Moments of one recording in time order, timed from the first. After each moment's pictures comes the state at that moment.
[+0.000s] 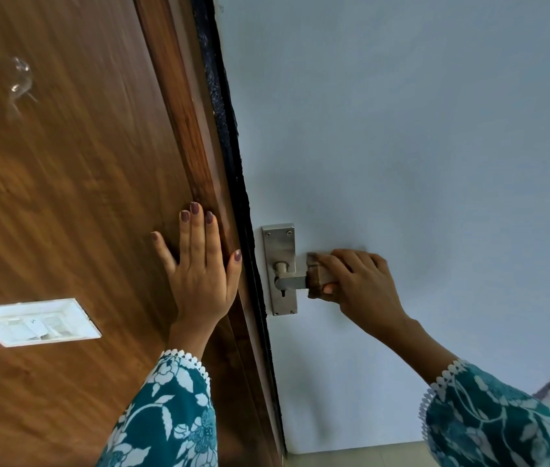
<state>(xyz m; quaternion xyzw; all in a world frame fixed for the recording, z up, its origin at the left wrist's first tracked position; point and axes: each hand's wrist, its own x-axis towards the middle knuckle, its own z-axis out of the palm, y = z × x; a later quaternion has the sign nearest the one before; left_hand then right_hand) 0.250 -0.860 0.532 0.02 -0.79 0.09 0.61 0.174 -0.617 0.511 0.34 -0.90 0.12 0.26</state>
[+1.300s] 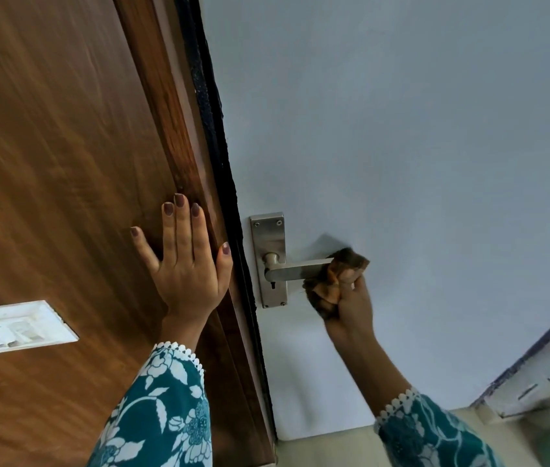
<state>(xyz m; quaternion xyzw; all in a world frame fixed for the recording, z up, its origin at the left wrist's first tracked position) 0.242 -0.861 0.526 0.02 -0.76 0.10 0.64 0.210 -0.655 0.489 -0.10 -0.39 0.91 -0.07</state>
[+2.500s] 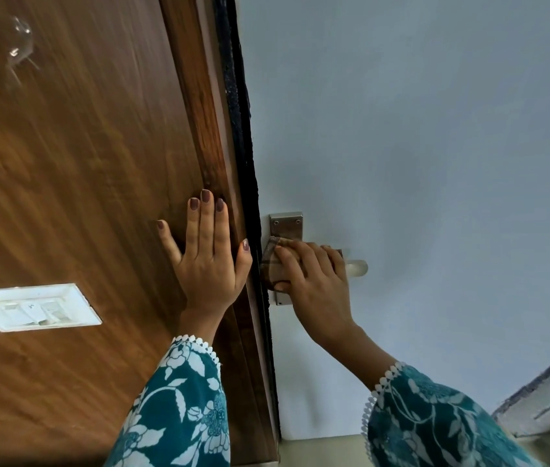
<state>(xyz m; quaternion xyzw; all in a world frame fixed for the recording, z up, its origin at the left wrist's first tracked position) 0.248 -0.861 0.527 0.03 -0.78 0.08 0.62 0.213 -0.690 0.502 0.33 -0.85 0.15 0.38</state>
